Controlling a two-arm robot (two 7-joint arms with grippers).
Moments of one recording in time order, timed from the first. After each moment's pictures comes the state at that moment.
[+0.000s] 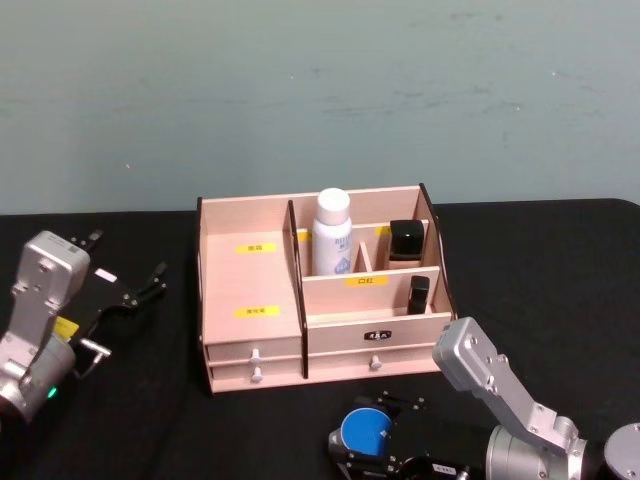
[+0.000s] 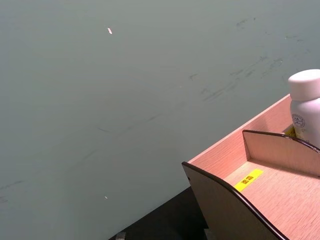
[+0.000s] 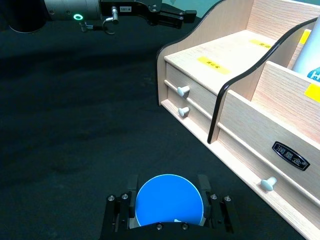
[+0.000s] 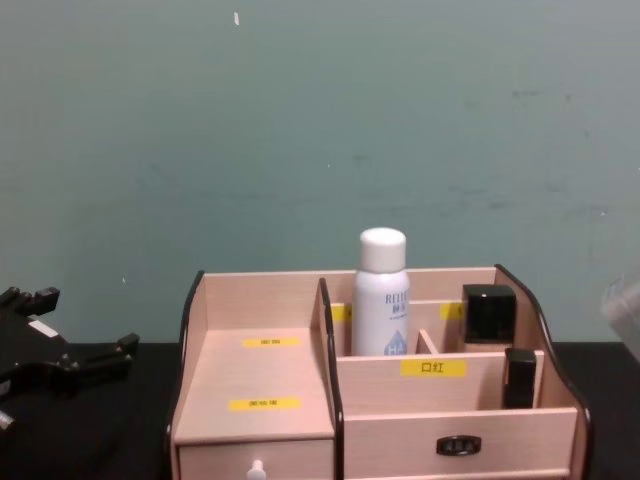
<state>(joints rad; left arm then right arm) -0.20 0.60 0.45 -1.41 -0.25 -0.12 0.03 0.10 0.58 -0.55 -1.65 0.34 0.21 0.54</state>
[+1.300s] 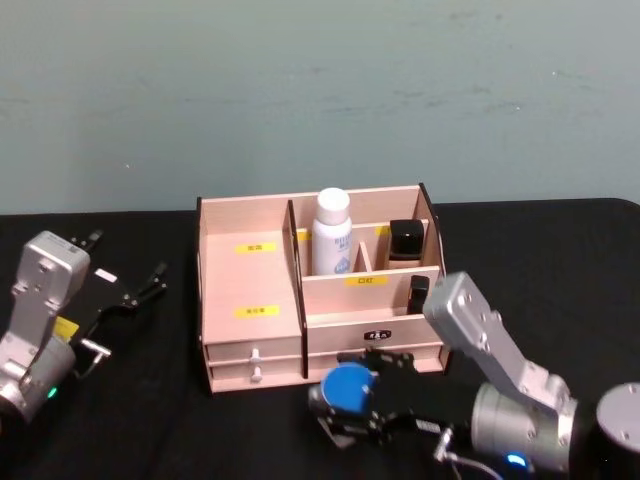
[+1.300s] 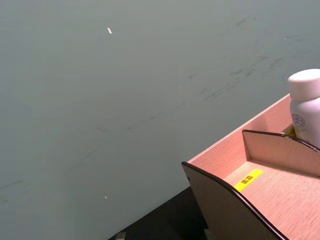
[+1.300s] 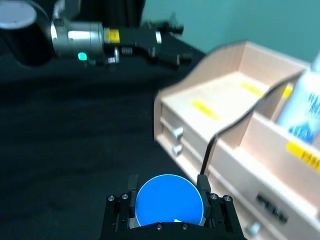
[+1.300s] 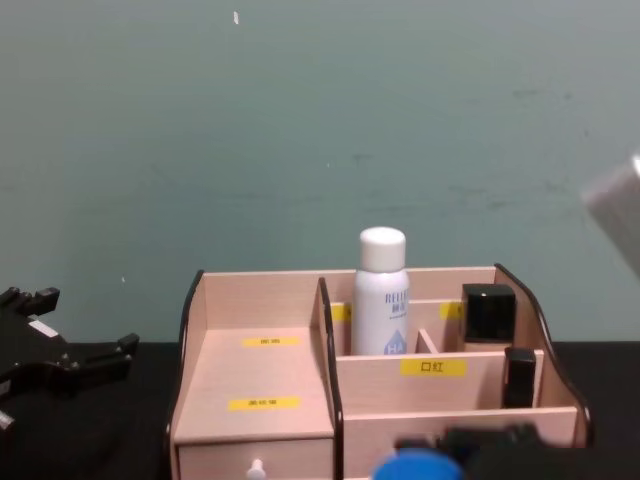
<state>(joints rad) -0.20 0.60 0.45 -1.41 -0.25 -0.12 0.03 0.15 0.56 -0.55 -1.69 0.35 0.22 0.54</state>
